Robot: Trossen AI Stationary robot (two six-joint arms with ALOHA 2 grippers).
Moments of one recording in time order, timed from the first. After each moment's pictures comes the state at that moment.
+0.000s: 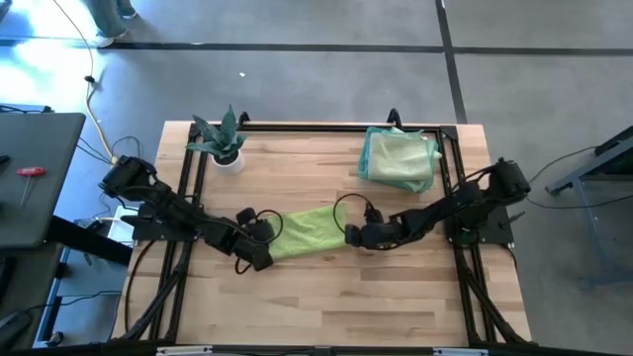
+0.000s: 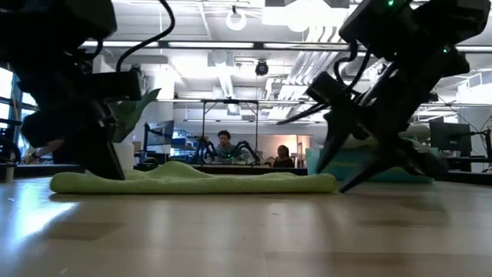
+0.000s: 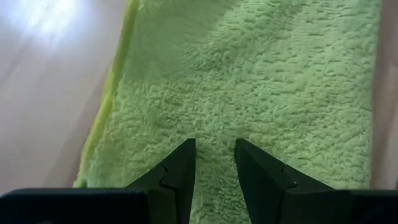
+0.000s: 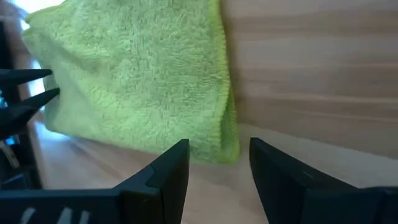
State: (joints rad) left arm -0.32 1.55 0.60 -0.28 -0.49 -0.73; right arm 0.26 1.66 0.66 0.11 0.19 1.75
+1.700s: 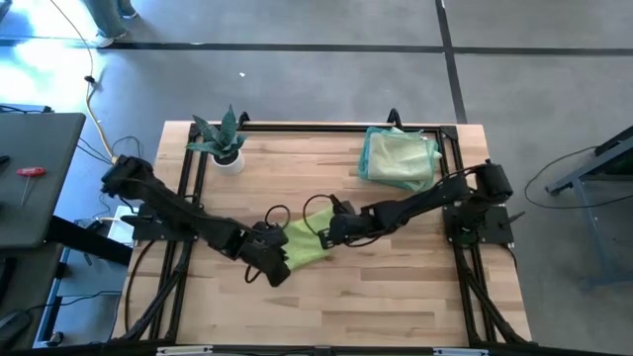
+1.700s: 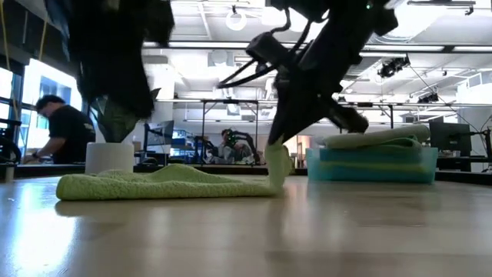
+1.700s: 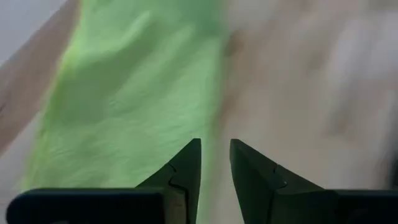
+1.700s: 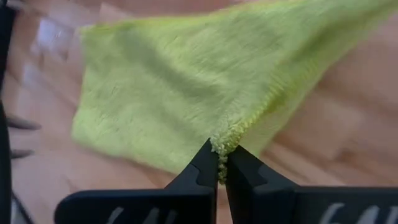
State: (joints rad) left arm -0.35 1.54 0.92 -0.42 -0.31 -0.97; right arm 0.19 1.79 1.10 -0.27 0.16 1.30
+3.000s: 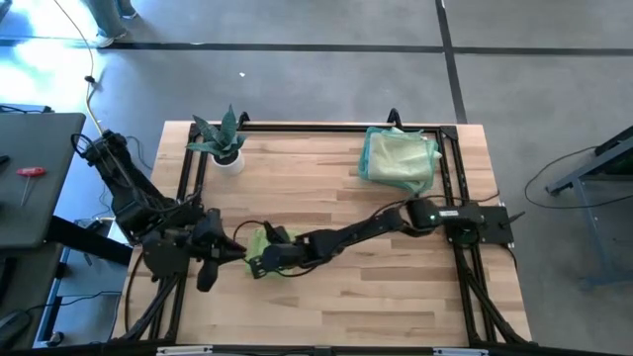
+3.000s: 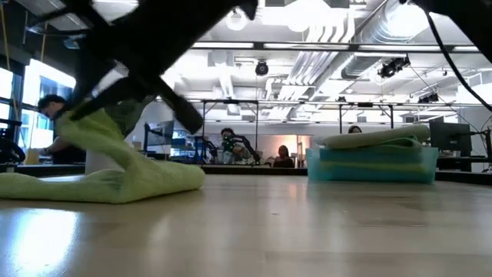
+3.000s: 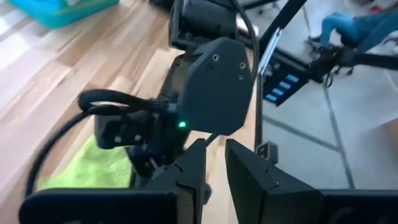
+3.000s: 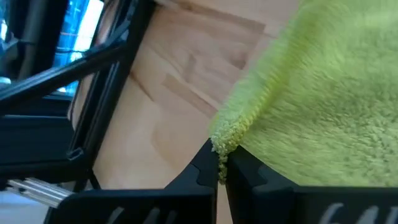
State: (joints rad) left arm -0.74 1.07 1.12 -0.77 -0.67 -0.95; right arm 0.26 2.45 2.08 -0.36 0.22 1.28
